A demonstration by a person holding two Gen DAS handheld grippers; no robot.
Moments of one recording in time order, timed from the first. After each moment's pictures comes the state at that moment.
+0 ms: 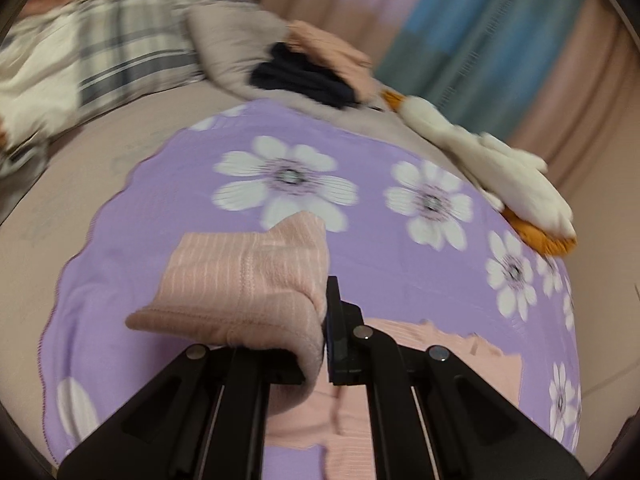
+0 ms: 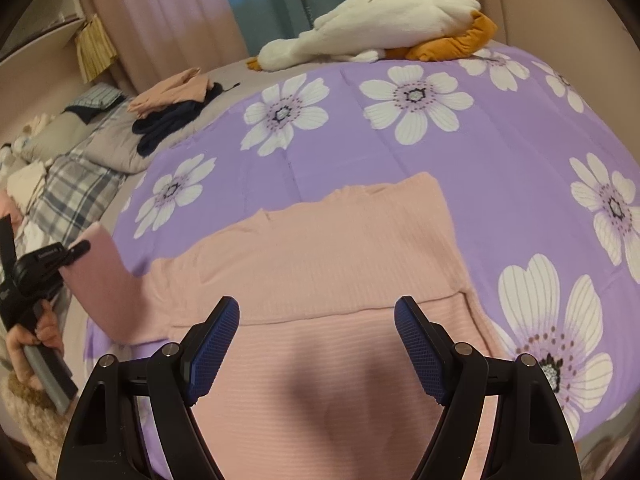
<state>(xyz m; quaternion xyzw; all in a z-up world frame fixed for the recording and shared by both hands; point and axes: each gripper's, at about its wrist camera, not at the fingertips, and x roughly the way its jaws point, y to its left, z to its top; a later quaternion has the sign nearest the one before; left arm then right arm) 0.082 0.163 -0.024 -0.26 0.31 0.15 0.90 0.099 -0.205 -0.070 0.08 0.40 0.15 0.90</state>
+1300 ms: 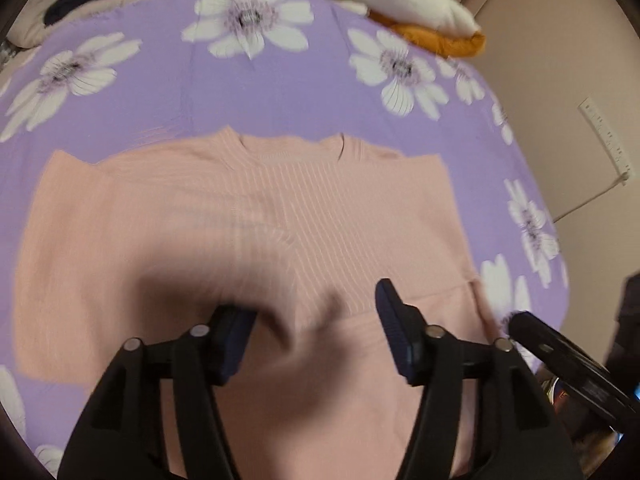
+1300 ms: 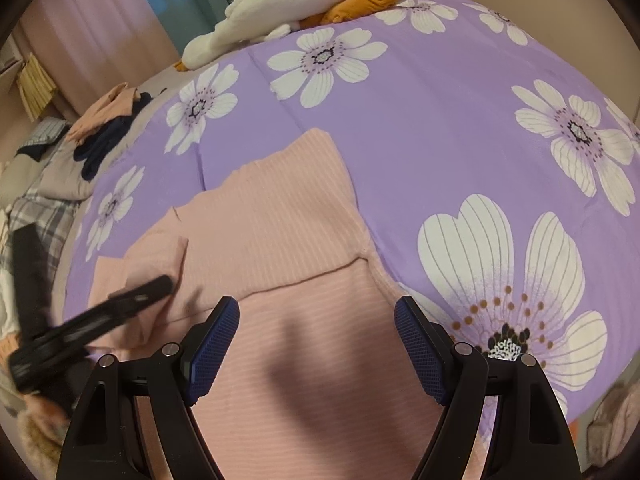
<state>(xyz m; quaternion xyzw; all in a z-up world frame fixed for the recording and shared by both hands) 0.132 -0.021 -0.105 -0.17 0.48 -0.09 0.86 0.118 -0.275 -0.116 0.13 0.45 0.08 0.88</state>
